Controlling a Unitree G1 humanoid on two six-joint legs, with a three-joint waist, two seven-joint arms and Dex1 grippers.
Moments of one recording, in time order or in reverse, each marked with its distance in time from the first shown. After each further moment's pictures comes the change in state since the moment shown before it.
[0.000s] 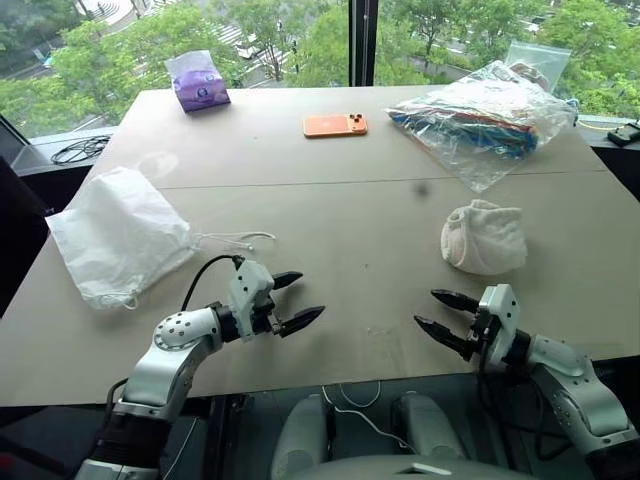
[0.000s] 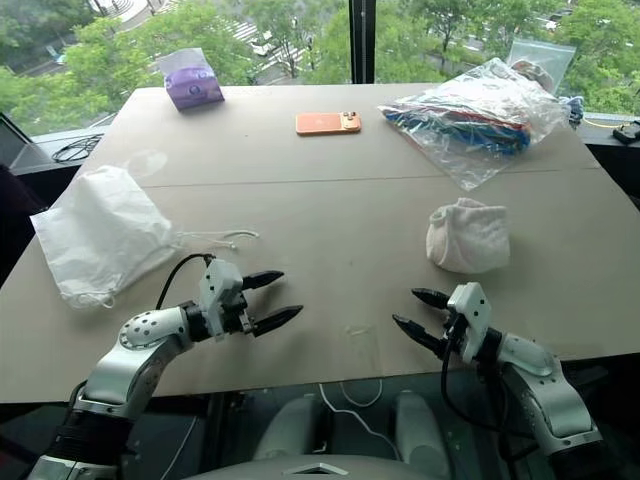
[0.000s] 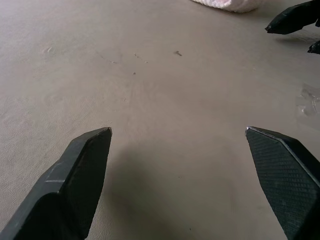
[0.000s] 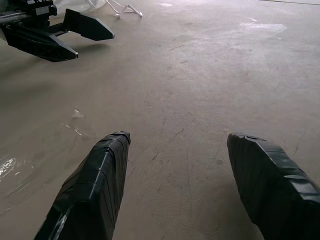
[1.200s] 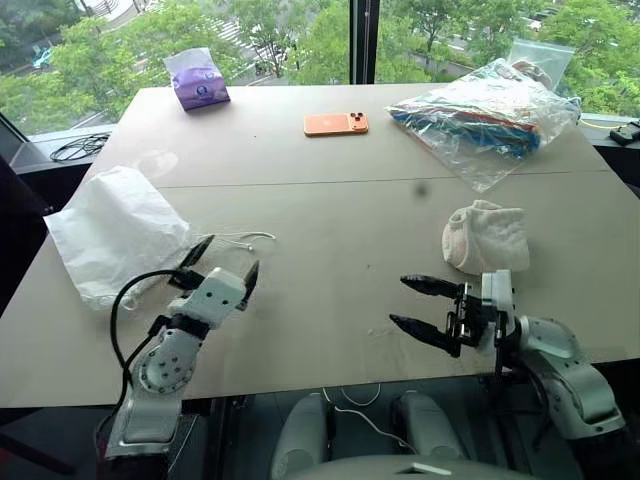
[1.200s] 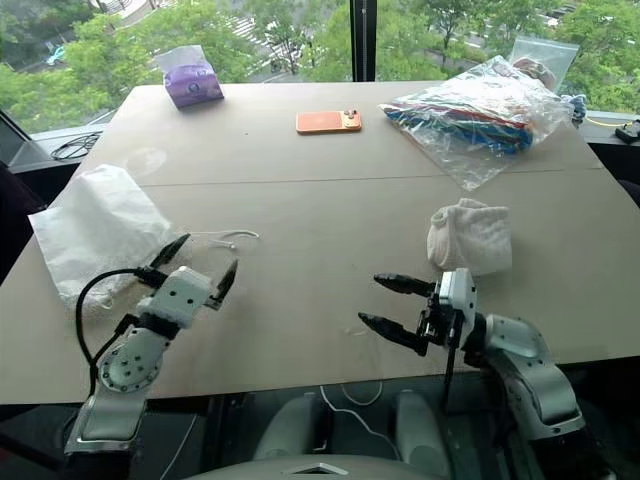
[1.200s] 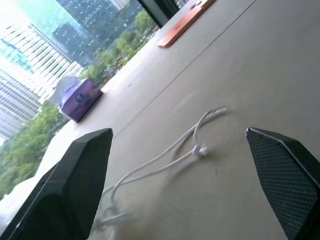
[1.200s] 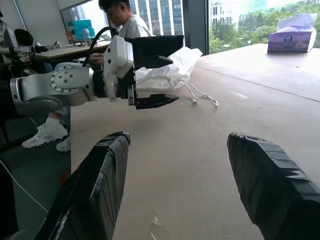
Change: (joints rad) left arm 0.177 -0.131 0.272 -0.017 0.774 -0.389 0.772; right arm -0.105 0.095 -0.003 -0.178 0.098 0.072 0.189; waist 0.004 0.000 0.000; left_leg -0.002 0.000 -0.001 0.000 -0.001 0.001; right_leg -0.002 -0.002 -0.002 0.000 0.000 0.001
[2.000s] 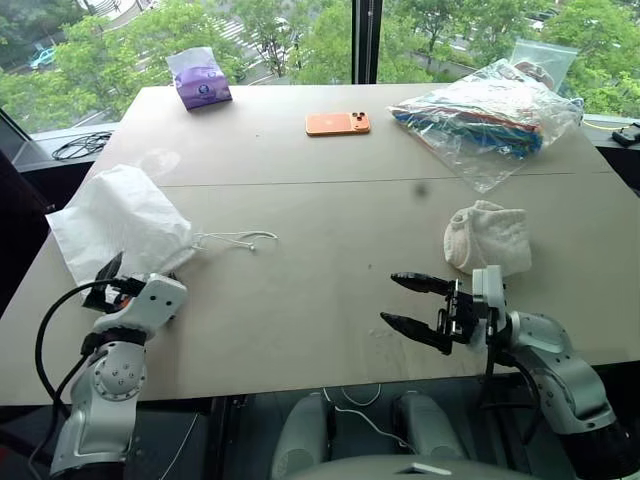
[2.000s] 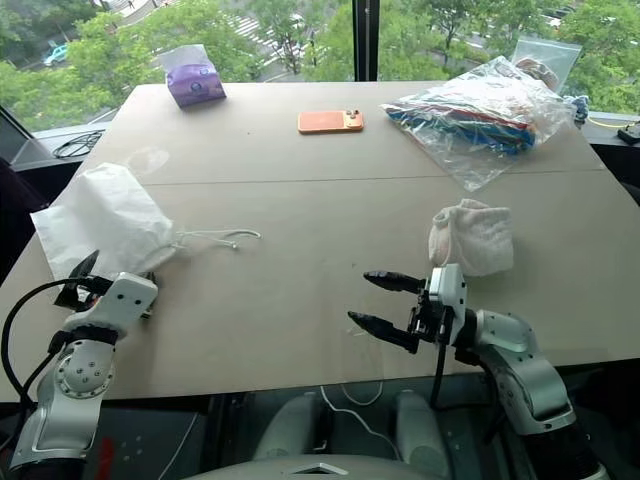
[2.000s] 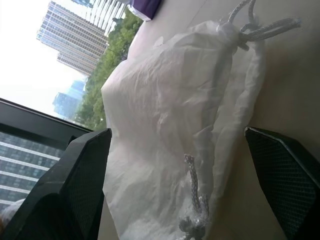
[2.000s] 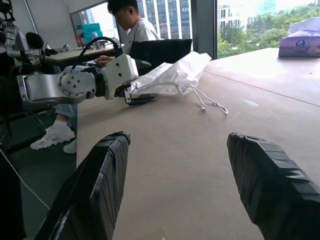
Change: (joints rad) left arm 0.023 0.113 0.095 0.151 0.045 0.095 0.125; right arm -0.003 0.025 0.017 -0.017 -0.014 0.020 0.010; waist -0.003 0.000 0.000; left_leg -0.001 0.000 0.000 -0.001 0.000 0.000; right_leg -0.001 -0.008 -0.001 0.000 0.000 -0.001
